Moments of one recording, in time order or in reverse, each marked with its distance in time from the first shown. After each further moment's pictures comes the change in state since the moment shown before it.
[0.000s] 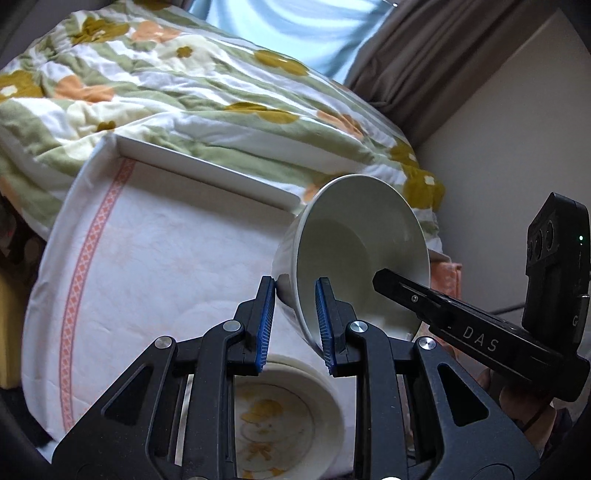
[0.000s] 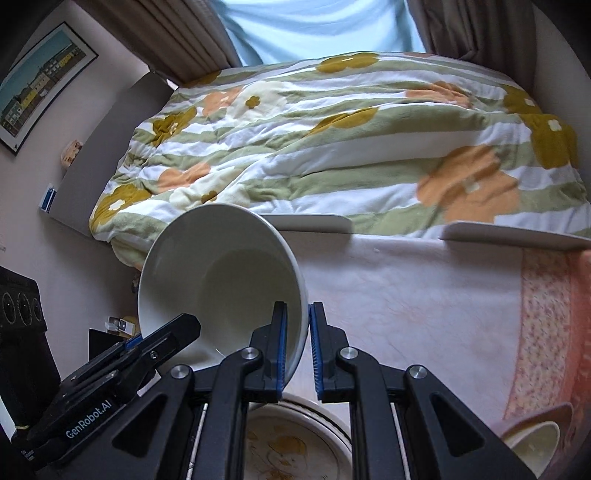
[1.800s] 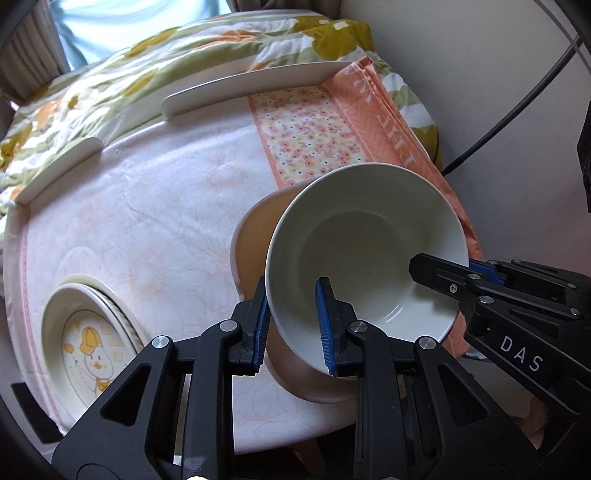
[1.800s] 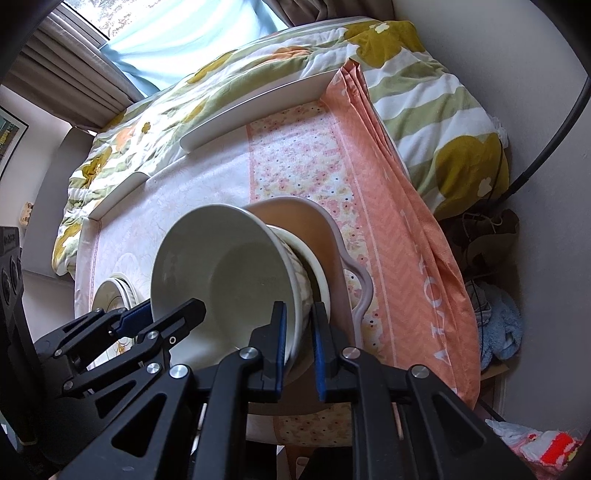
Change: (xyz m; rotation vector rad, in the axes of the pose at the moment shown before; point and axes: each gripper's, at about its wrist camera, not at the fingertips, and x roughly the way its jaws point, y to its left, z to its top) left arm 0.104 -0.231 -0.170 0.530 0.252 0.218; right arm -0.091 -0.220 -0.159 0.269 0.018 -0.111
